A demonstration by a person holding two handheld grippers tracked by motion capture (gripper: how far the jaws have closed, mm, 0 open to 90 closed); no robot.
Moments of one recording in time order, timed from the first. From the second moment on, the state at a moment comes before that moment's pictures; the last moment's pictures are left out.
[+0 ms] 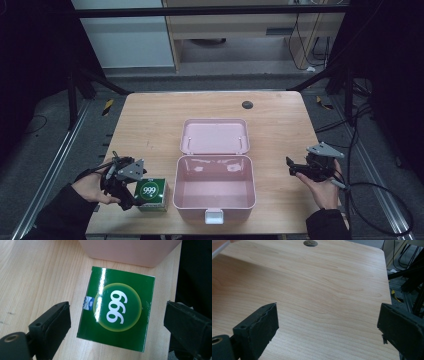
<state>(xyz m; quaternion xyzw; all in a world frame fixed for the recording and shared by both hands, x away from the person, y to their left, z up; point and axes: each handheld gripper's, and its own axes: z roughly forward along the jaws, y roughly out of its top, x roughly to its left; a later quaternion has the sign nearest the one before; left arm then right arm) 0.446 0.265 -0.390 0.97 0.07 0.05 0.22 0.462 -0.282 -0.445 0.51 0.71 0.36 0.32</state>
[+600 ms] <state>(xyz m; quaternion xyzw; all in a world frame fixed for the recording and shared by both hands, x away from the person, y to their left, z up) 0.451 0.254 -0.410 0.98 0.05 0.04 0.19 0.464 -0.277 -0.450 0.50 0.73 0.33 0.32</state>
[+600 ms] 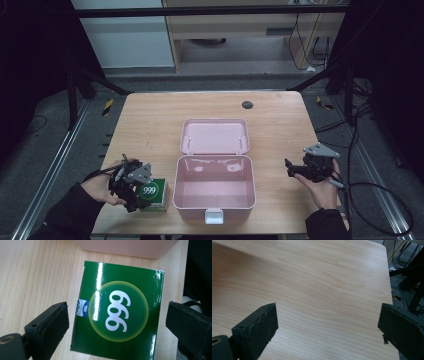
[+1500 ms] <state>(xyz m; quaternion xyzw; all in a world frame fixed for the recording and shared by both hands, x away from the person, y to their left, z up) 0.461 0.253 -0.441 0.98 0.05 0.01 0.17 0.466 -0.274 -0.454 0.50 0.74 0.32 0.31</state>
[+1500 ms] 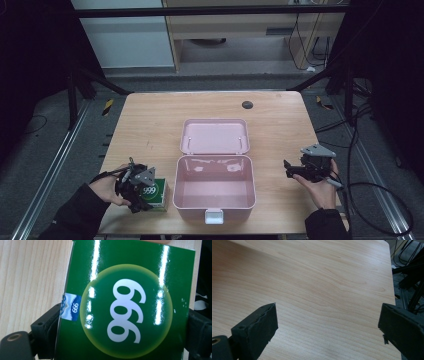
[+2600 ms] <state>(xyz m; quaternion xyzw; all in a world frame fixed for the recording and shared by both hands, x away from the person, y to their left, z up) 0.450 0.268 -0.384 0.98 0.07 0.02 0.21 0.466 -0.278 -0.457 0.51 0.74 0.32 0.31</state>
